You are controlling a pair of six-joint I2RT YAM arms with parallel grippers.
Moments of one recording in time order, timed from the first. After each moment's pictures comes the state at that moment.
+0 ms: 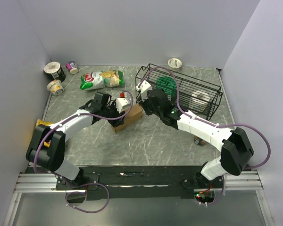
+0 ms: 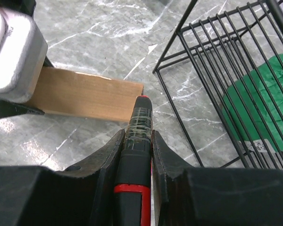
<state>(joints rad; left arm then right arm) -0.40 1.51 0.92 -0.25 0.47 0.47 0.77 1.46 1.11 -0.14 0.16 -0.10</state>
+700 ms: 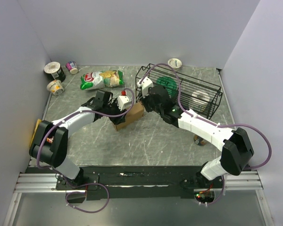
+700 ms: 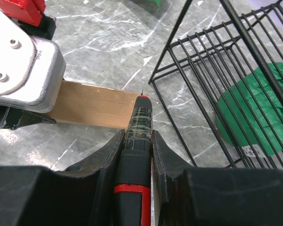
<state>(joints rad) -0.40 1.56 0.97 -0.24 0.49 0.47 0.75 1.47 1.15 -0.14 0.17 -0.09</state>
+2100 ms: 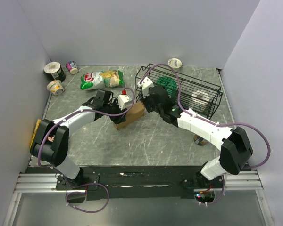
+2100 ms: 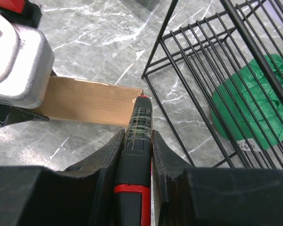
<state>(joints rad) -0.40 1.58 0.98 -0.24 0.50 0.47 0.75 1.48 1.15 -0.16 0.19 -0.09</state>
